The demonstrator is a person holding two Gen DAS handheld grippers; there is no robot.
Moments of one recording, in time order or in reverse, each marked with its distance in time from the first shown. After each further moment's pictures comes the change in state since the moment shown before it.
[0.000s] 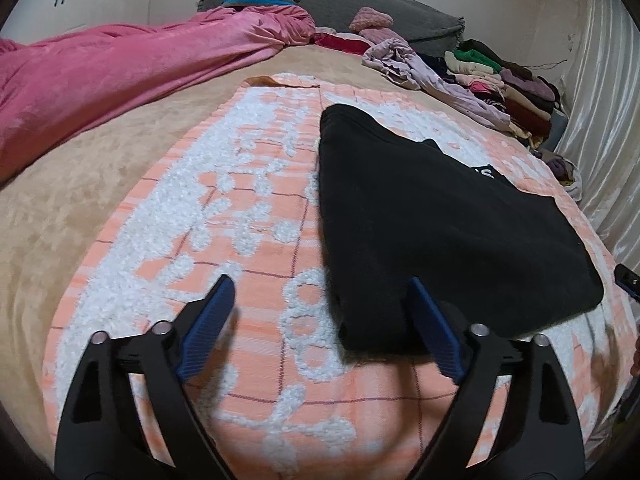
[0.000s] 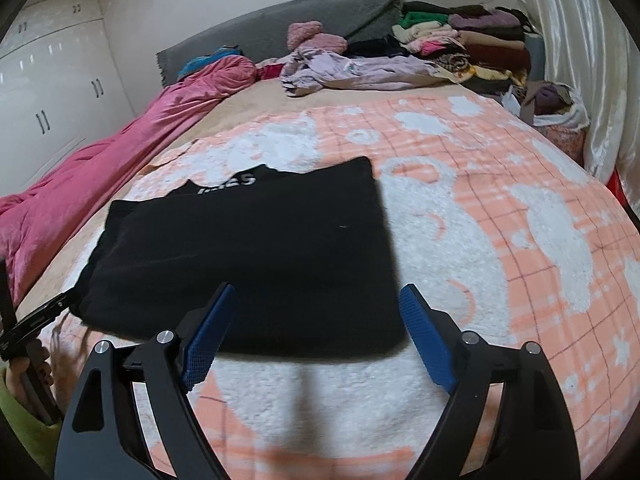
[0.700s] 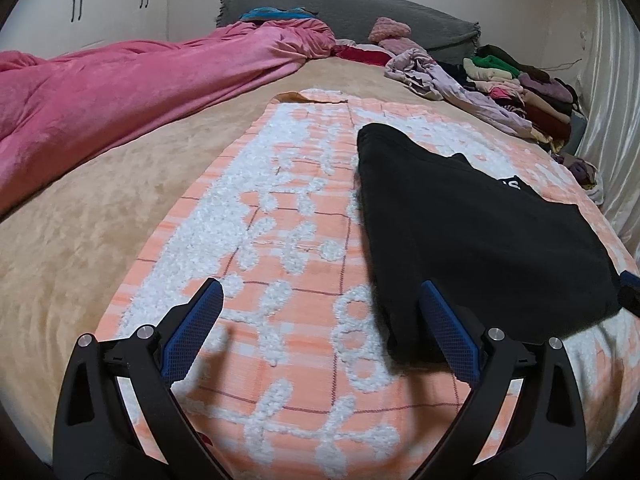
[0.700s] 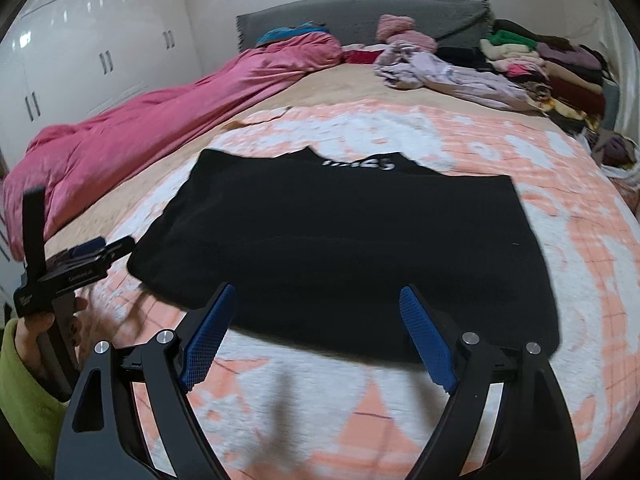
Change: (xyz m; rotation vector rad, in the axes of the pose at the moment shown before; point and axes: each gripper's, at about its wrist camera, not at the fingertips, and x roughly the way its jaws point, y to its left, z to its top) left arm -0.007 0.015 0.007 0.009 -0.041 0.098; right arm 0.025 0.120 -0.007 -0.225 0.057 0.161
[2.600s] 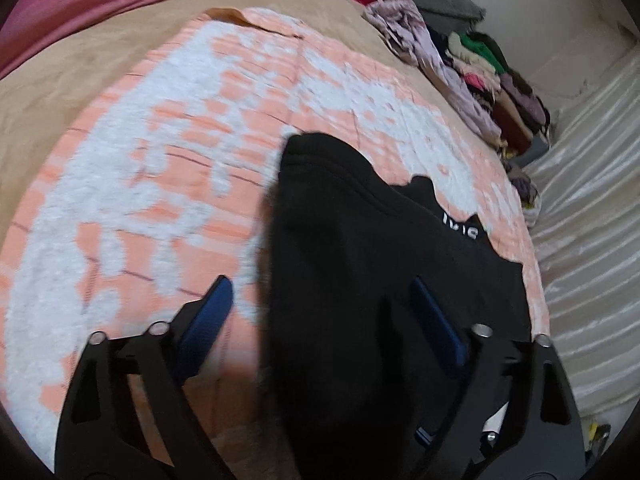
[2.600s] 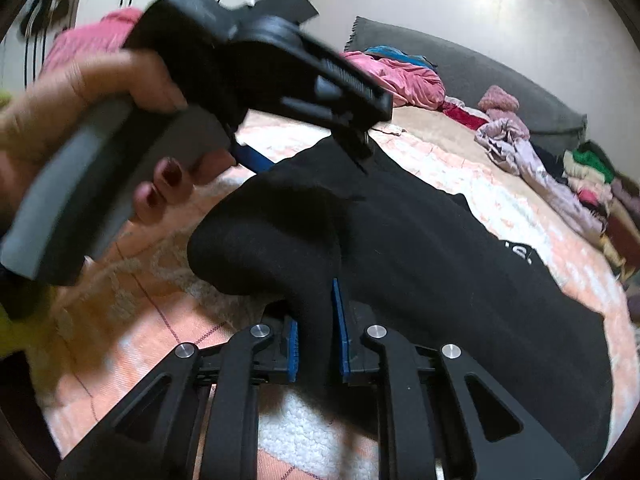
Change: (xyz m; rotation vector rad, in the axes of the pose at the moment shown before) left arm 0.110 -0.024 0.082 -0.212 0.342 -0.343; right arm 0.093 0.116 -0.002 -0.446 -0.077 0.048
